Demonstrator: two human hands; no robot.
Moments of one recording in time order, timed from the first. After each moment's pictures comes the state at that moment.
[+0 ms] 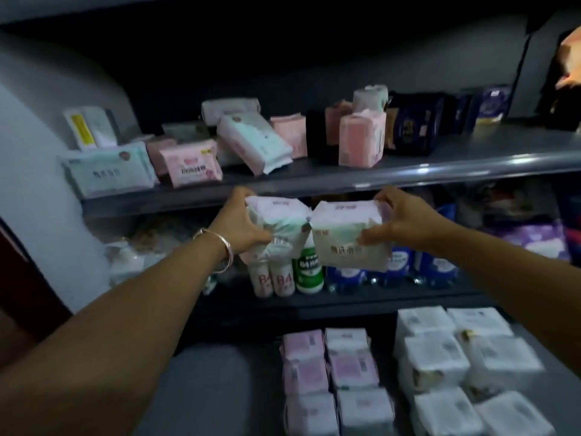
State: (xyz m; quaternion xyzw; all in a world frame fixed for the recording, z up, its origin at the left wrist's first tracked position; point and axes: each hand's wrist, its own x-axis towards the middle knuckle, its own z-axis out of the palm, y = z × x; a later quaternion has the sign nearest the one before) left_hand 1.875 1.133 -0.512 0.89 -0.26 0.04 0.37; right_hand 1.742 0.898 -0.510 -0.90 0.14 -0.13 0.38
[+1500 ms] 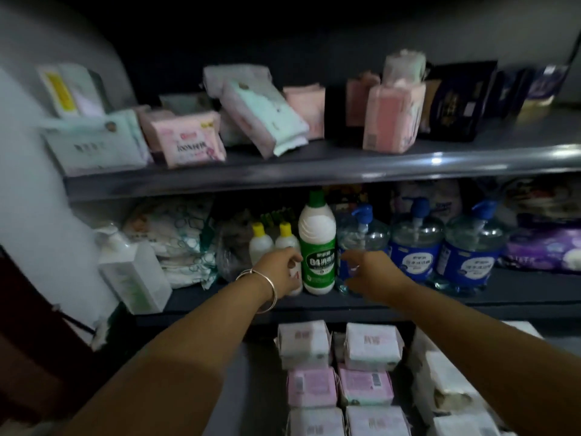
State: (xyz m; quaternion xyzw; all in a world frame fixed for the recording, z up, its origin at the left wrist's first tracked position) left_hand 1.906 1.103 -0.631 0.92 -0.28 -0.11 0.26; right_hand 1.815 0.932 -0.627 -0.97 0.09 0.00 0.23
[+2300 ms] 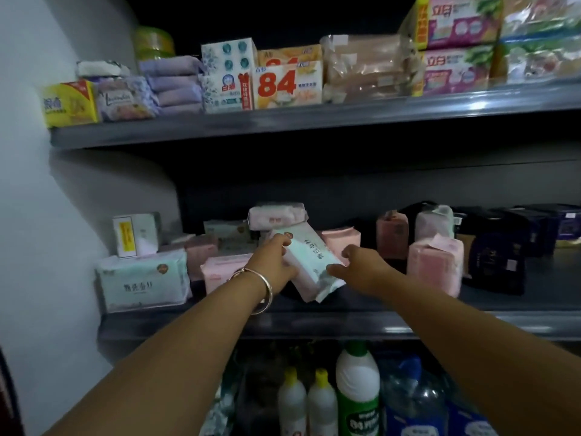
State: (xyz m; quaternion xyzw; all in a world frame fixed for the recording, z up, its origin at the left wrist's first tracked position) left_hand 2.018 1.118 -0.418 0.90 -0.27 0.10 0.34; right_hand 1.954 0.957 -0.416 -0.96 0.12 -0.11 0.24
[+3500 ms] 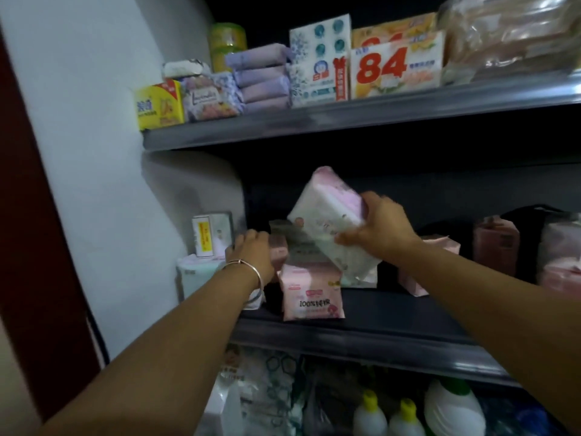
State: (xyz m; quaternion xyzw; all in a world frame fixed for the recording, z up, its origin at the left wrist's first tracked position) left_hand 2.103 1.241 -0.397 0.98 -0.09 0.17 0.10; right_hand 2.039 1.038 -0.362 -0.91 0.02 -0.30 0.28
